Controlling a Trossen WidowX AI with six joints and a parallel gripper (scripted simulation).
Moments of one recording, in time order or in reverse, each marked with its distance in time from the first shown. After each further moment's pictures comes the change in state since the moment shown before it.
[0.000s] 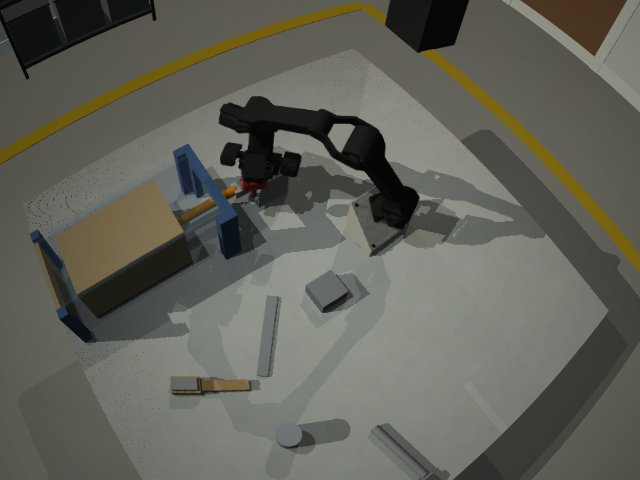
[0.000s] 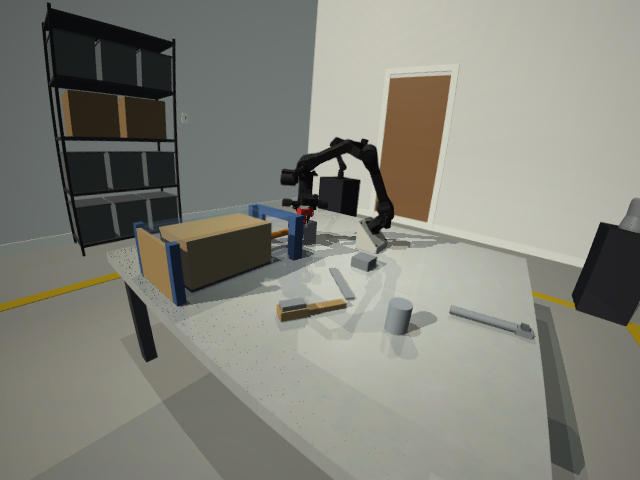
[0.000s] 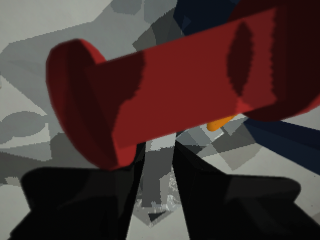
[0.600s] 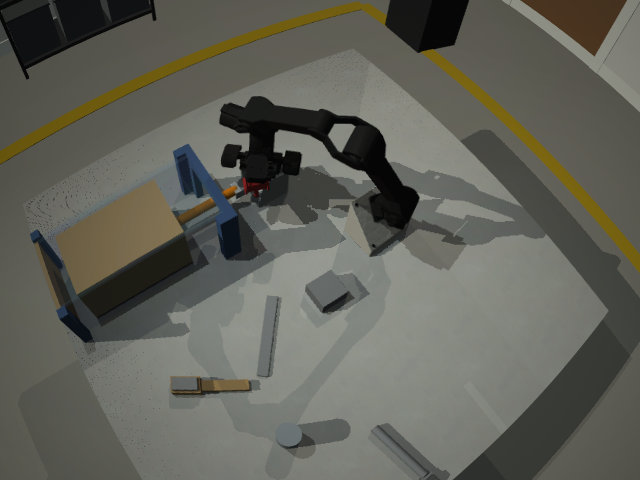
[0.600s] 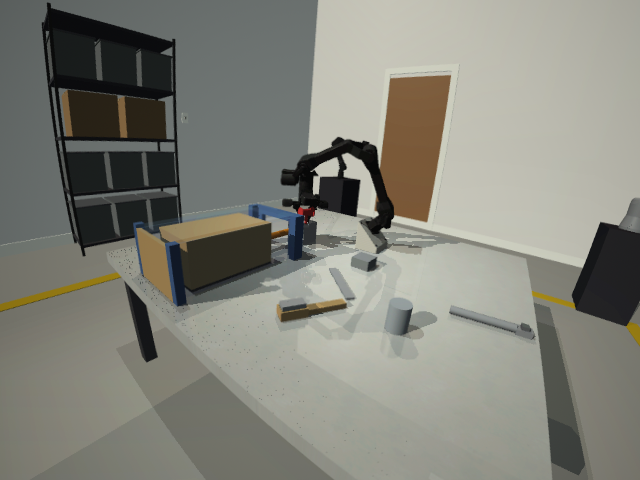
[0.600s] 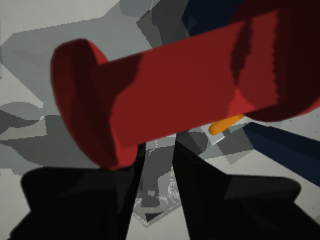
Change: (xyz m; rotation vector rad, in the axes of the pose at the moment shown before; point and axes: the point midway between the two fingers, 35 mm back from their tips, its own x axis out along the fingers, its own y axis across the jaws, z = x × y) arm 0.000 0.002 0.000 -0.065 -0.001 0.005
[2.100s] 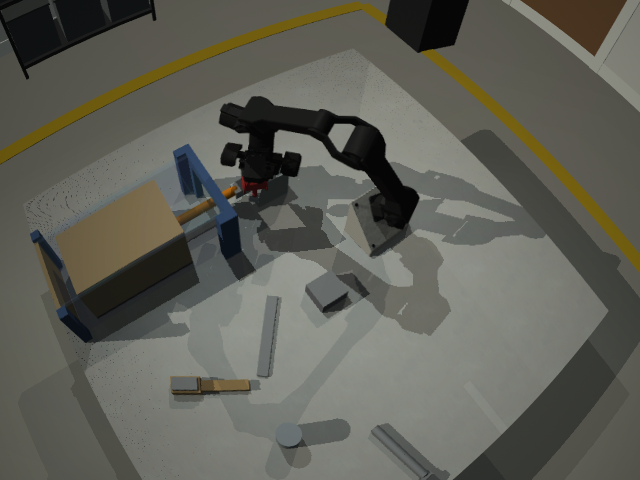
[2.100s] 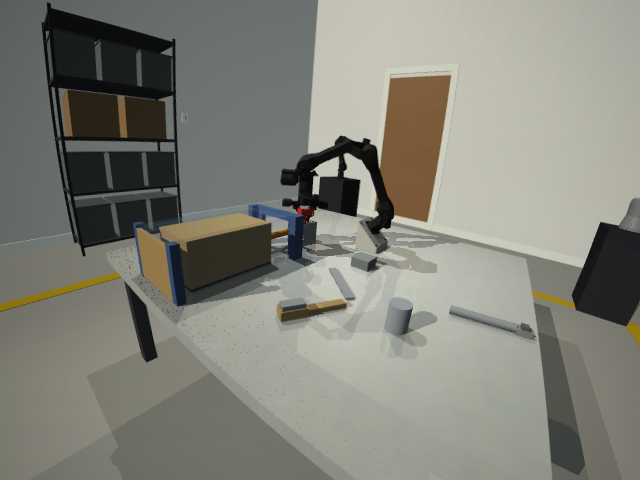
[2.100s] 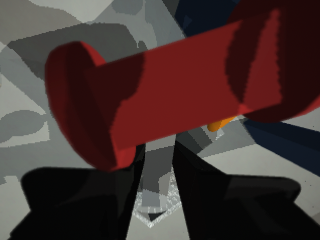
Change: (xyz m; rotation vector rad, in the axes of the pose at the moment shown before) arm 0.000 -0.001 0.000 0.056 0.002 -0.005
